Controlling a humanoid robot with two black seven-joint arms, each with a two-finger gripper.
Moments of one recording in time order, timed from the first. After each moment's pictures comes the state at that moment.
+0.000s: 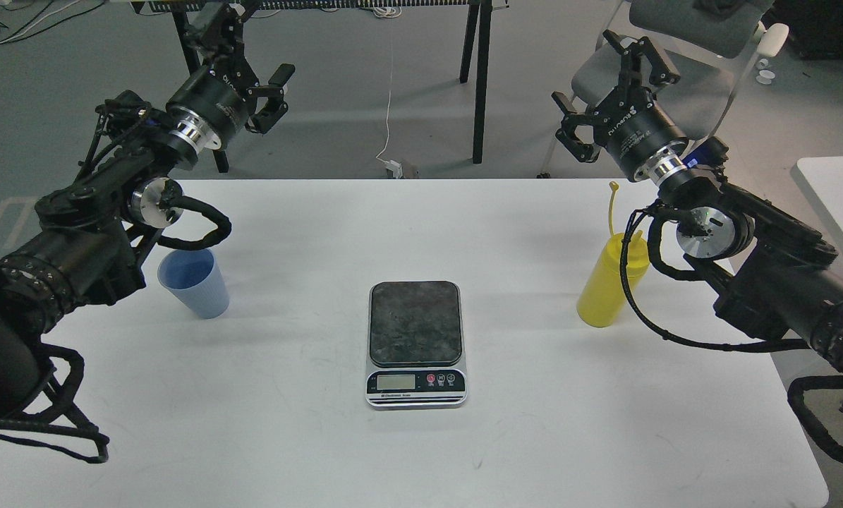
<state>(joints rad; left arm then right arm) -1.07 0.21 -0.38 -0.35 0.10 -0.46 -0.49 0.96 -0.25 0.44 0.56 0.12 0.49 0.41</state>
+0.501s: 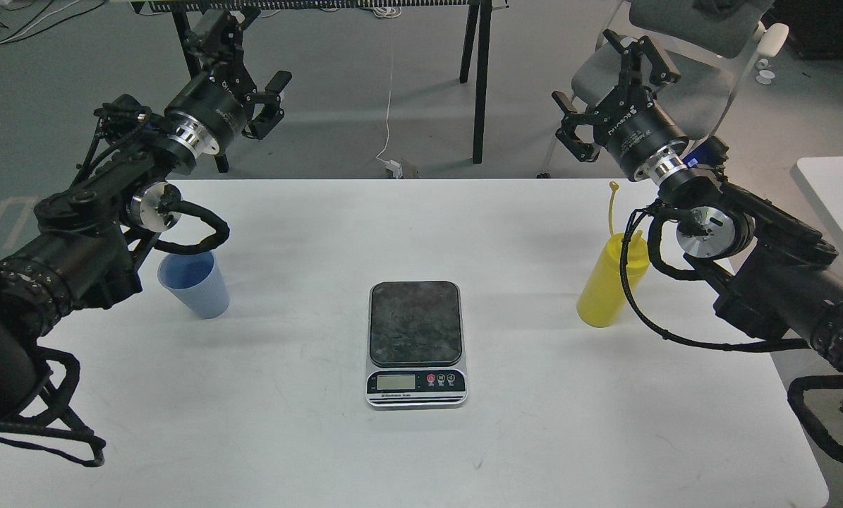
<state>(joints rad) -1.06 0.23 -0.36 -0.35 0.11 -0.48 -0.49 0.96 -0.25 0.44 0.56 0.12 0.49 0.41</state>
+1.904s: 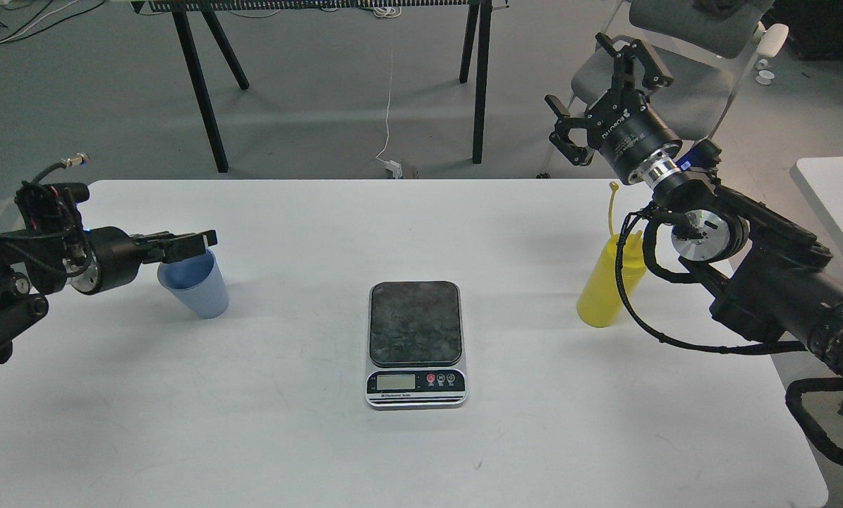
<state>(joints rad) -0.85 0.67 -0.10 -0.70 1.36 -0.13 -0.49 0.95 -0.25 0.43 0.58 0.11 0.49 0.41</state>
